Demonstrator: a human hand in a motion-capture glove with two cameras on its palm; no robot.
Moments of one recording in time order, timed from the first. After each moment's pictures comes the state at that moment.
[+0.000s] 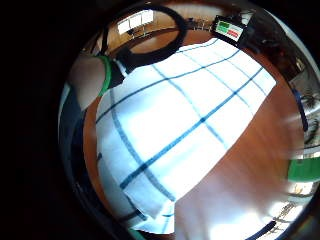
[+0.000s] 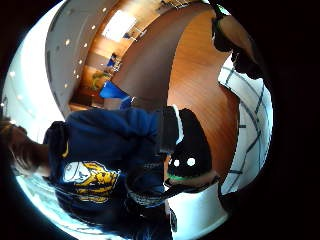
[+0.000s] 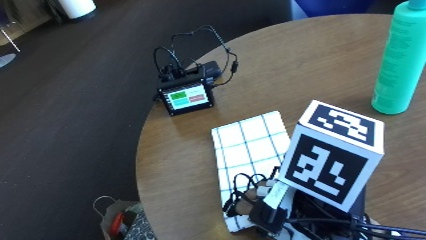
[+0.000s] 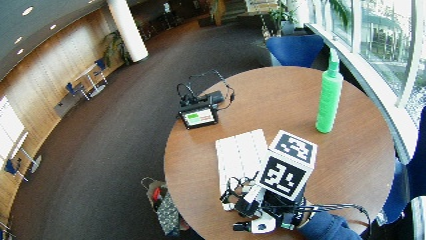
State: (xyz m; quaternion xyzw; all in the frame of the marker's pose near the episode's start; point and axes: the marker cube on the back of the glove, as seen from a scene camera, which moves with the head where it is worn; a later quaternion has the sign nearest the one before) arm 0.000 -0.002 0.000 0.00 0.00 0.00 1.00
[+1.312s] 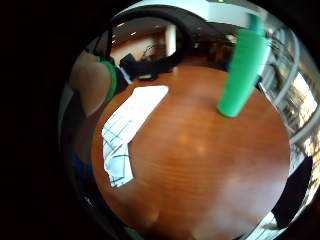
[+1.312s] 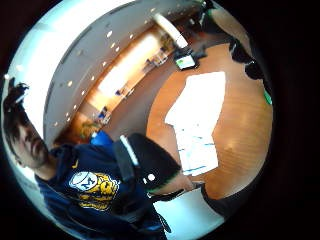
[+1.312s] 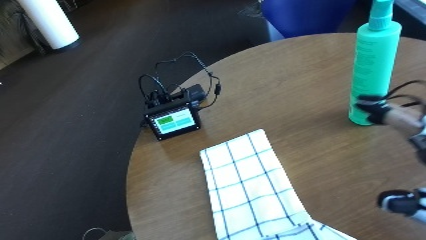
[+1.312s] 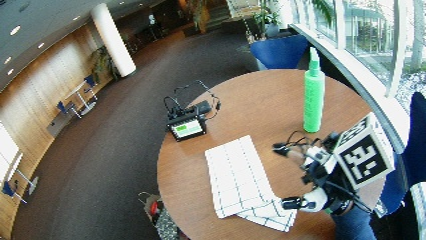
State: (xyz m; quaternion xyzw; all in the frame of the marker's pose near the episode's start) arm 0.022 0.073 -0.097 0.21 0.09 0.10 0.97
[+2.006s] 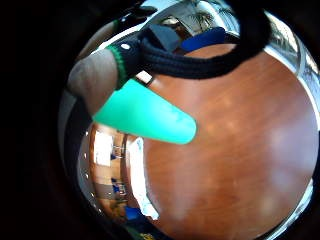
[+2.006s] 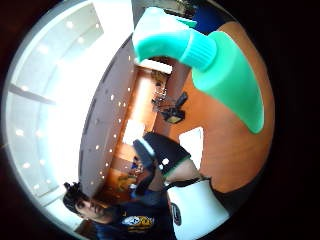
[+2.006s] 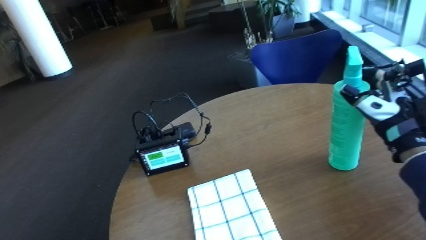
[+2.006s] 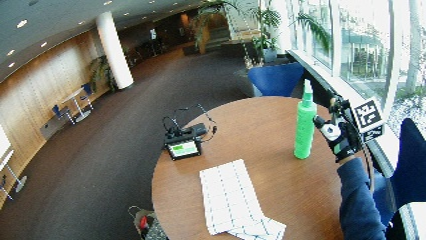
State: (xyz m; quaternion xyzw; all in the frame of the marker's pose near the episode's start) arm 0.212 0.109 -0.117 0.35 -0.16 0.40 0.83
